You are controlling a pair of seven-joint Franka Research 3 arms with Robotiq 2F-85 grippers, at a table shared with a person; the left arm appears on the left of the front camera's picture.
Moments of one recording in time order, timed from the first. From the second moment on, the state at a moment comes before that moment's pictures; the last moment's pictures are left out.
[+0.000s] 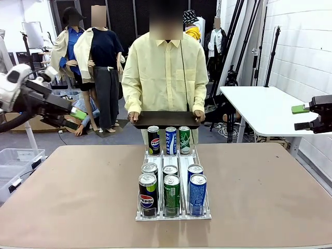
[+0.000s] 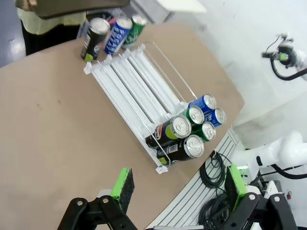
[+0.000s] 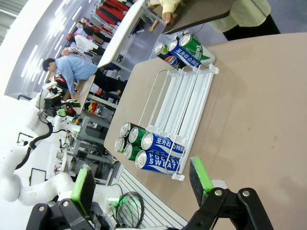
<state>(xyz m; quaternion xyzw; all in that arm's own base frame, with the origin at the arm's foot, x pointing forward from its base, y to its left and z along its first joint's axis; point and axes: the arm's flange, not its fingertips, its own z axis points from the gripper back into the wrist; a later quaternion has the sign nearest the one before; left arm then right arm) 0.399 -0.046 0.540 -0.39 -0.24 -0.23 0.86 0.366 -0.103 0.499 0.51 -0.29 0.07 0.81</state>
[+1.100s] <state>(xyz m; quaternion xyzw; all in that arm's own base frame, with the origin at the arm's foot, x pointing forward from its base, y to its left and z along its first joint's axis) 0.358 -0.309 0.533 -0.15 -0.15 -0.37 0.90 0.366 -0.104 0.499 0.51 -0.29 0.07 0.81</state>
